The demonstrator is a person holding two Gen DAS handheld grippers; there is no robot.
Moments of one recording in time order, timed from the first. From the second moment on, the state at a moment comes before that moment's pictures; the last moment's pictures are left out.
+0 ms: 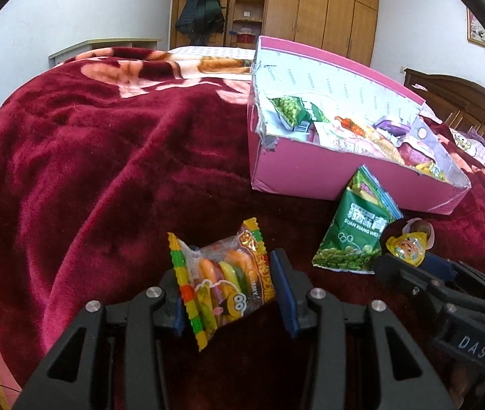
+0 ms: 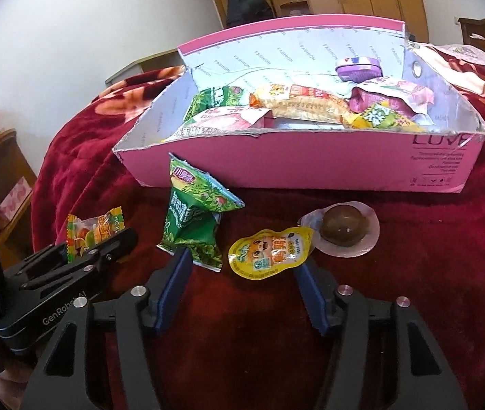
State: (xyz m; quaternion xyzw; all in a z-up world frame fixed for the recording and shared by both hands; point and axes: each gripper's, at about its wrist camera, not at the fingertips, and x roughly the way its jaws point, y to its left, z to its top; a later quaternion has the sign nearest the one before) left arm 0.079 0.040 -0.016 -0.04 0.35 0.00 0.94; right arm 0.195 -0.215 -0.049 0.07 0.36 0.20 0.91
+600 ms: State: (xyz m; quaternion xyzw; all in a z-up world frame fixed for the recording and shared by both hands) left arm 0.075 0.038 -0.013 -0.04 0.34 0.00 0.94; right arm 0.199 -0.232 -0.053 0.12 0.36 0.19 0.91
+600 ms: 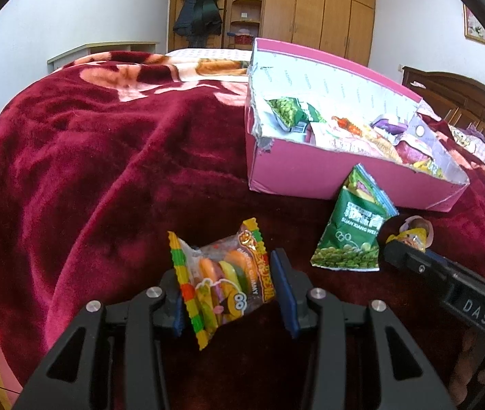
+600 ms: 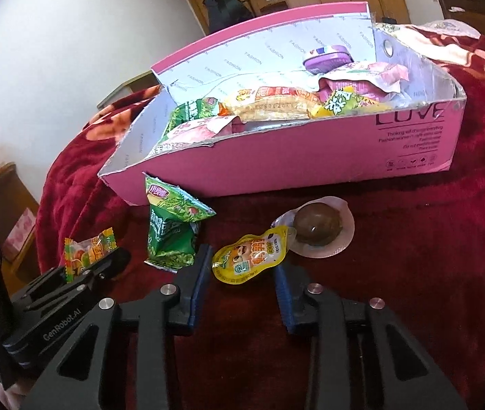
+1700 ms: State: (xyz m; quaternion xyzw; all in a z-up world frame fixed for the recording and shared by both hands) left arm 0.057 0.015 0.052 -0.03 0.30 -0.02 0.95; right arm 0.143 -0.255 -0.006 0.10 0.29 0.22 0.93
